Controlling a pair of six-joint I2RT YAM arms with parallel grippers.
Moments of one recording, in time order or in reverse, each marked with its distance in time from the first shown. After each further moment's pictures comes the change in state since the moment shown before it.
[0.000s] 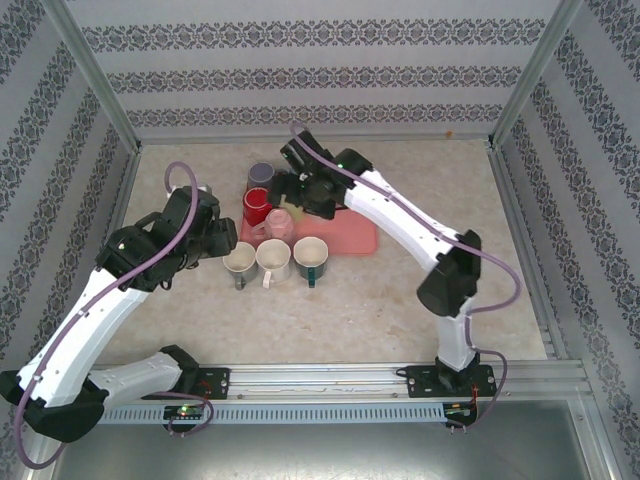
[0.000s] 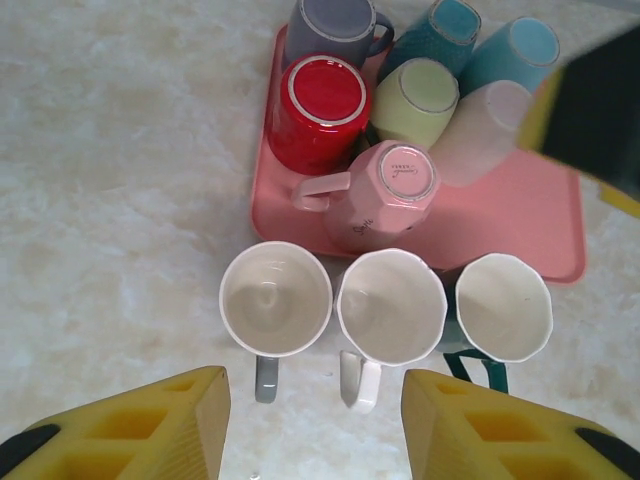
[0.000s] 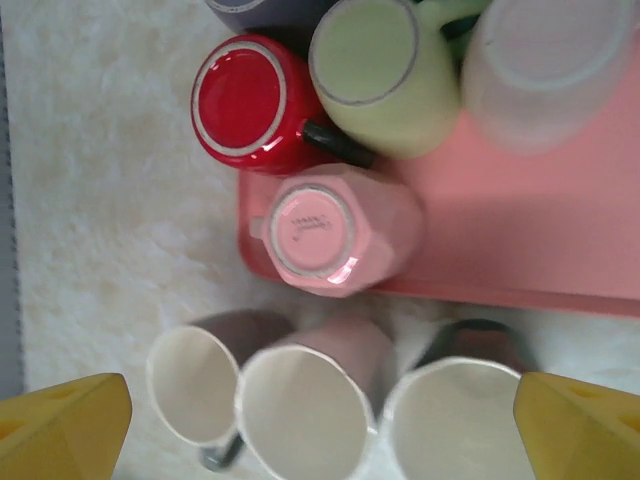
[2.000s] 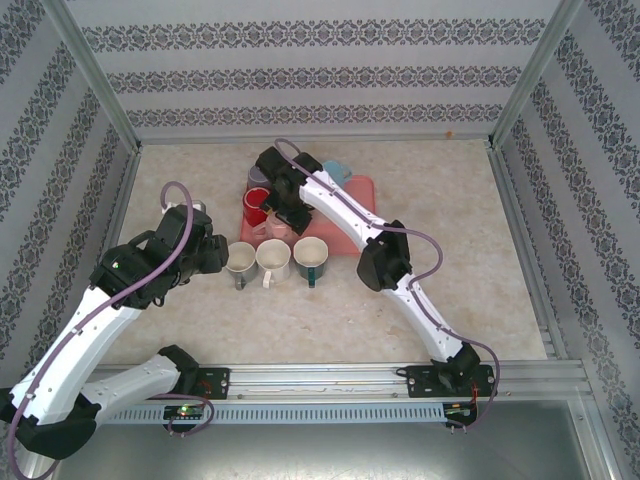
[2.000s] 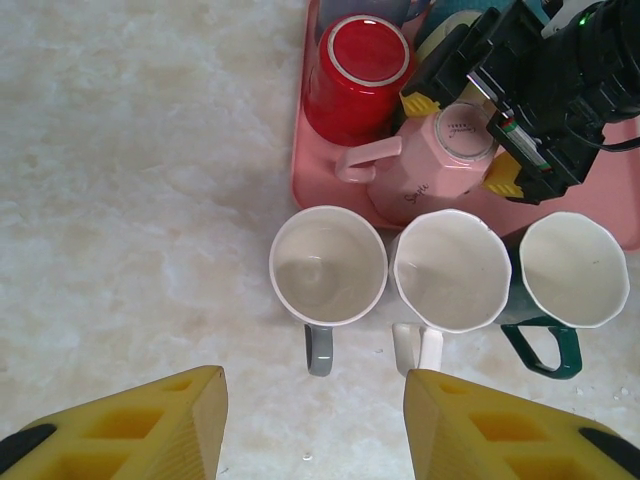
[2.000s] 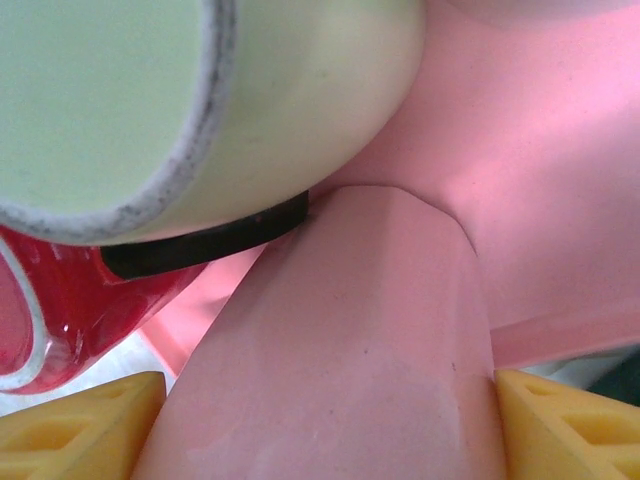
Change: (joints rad) left arm 0.006 -0.103 -0.135 -0.001 -0.025 0.046; right arm -0.026 0.566 0.573 -0.275 -0.043 0.340
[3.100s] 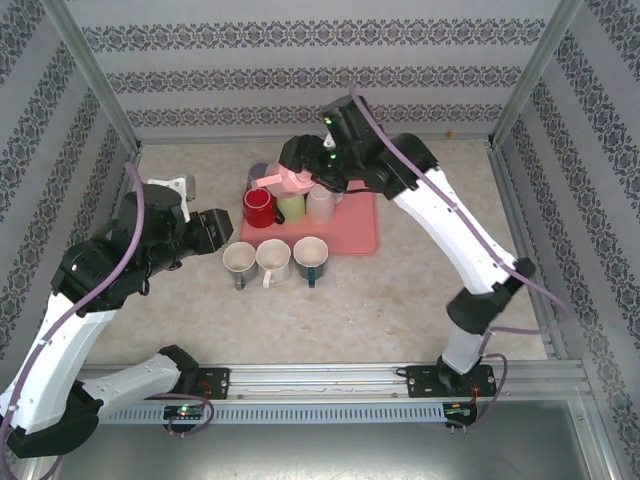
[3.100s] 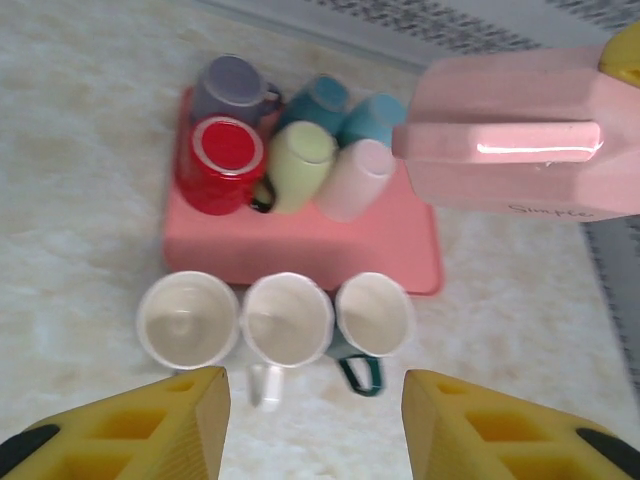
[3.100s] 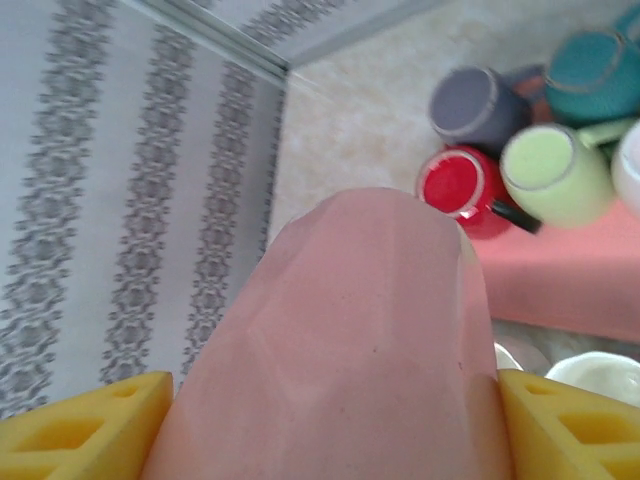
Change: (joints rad) left arm 0.000 0.043 0.275 0.063 0.248 -0.098; right arm -0.019 -0.939 -0.650 0.457 -0.069 -0.414
